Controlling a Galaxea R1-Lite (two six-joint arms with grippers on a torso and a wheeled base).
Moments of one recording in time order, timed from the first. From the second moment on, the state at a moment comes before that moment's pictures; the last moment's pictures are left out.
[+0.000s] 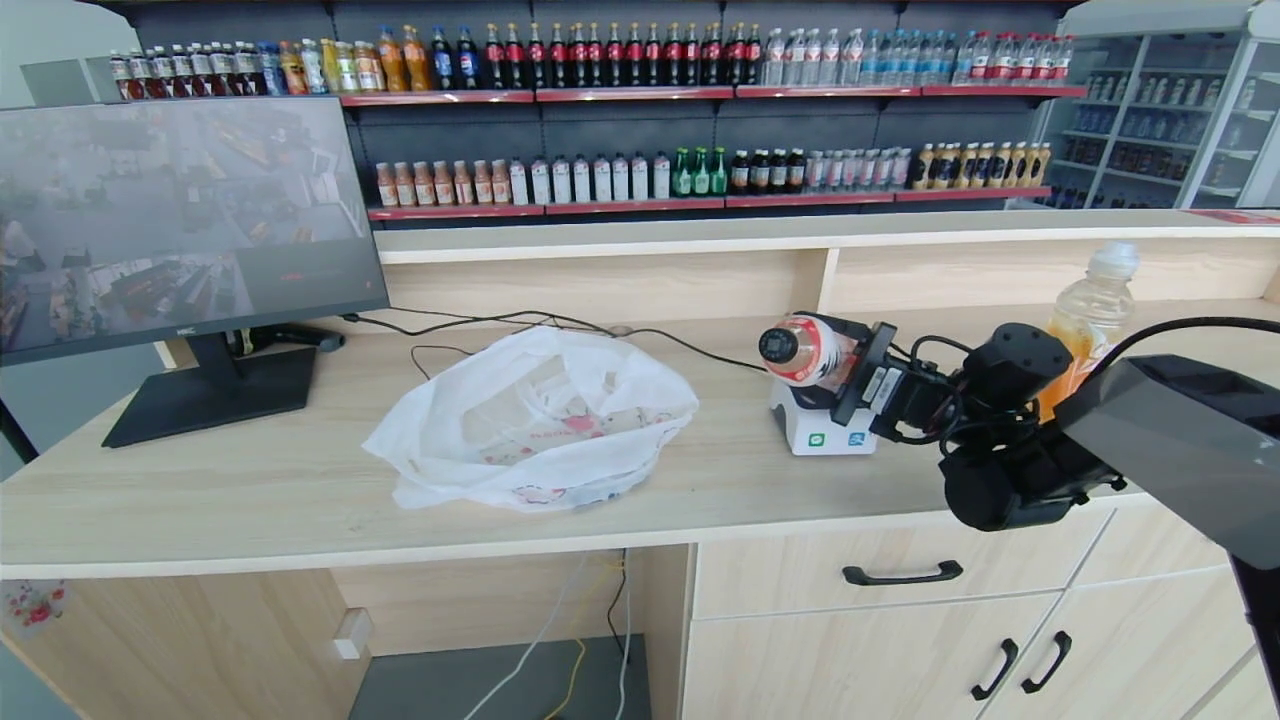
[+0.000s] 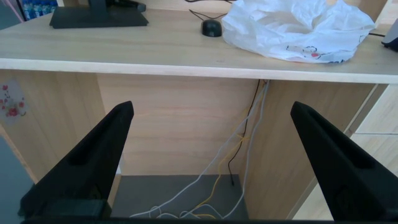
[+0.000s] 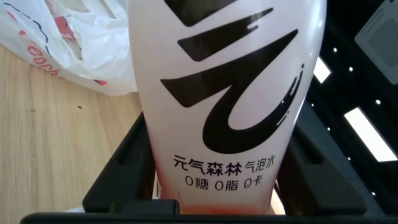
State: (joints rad) left arm 0.00 0.00 0.00 0.00 0.00 0.00; right arm 0.14 2.37 -1.22 -1.57 0.92 -0.86
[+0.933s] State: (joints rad) left arm 0.00 0.00 0.00 0.00 0.00 0.00; right arm 0.21 1.94 -0.84 -1.57 0.58 -0.57
